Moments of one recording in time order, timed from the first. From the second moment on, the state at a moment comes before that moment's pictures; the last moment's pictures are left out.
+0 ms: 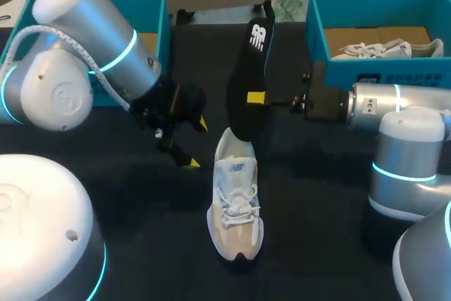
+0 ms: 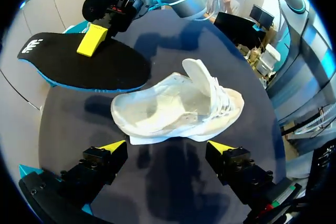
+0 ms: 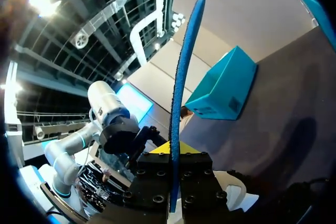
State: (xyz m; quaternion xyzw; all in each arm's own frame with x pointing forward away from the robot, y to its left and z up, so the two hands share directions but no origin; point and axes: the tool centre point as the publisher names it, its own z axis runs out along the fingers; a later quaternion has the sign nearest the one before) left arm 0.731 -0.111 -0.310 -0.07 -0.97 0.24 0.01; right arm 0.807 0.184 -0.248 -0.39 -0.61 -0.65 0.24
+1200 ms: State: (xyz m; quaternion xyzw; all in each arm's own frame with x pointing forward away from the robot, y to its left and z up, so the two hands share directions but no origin) left arm 0.742 -0.120 -0.337 -0.09 -0.96 0.24 0.00; right arm 0.816 0.202 -0.270 -0.38 -0.62 -0.65 0.21
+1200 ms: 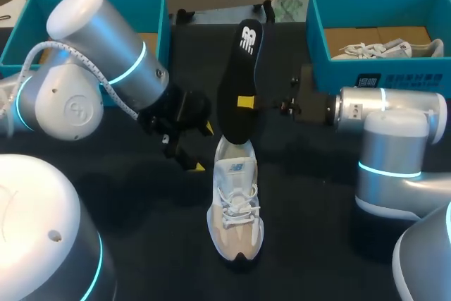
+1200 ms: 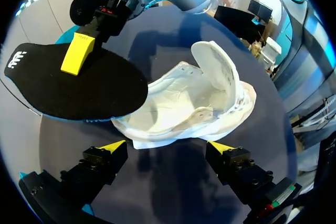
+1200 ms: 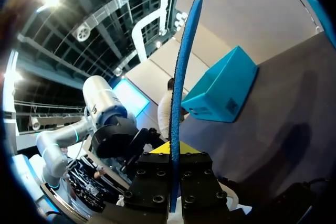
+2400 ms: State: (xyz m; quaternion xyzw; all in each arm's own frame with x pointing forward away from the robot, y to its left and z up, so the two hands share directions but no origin) left arm 0.745 -0.121 -0.352 -0.08 -0.96 0.25 0.01; right arm 0.808 0.214 -0.280 -0.37 -0.60 -0.68 0.22
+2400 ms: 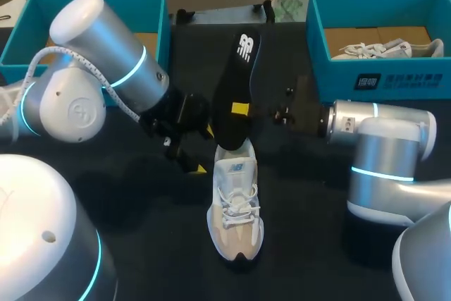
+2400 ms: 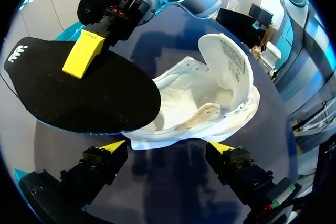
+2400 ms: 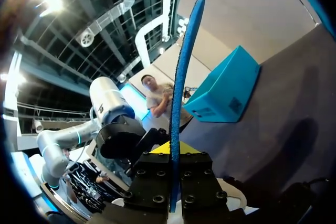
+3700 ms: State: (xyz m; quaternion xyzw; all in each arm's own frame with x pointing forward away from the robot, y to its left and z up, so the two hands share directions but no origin) left arm 0.745 -0.122 -0.353 -0.07 -0.97 0.25 0.02; right arm 0.795 0.211 -0.297 -0.34 -0.56 -0.73 0.22
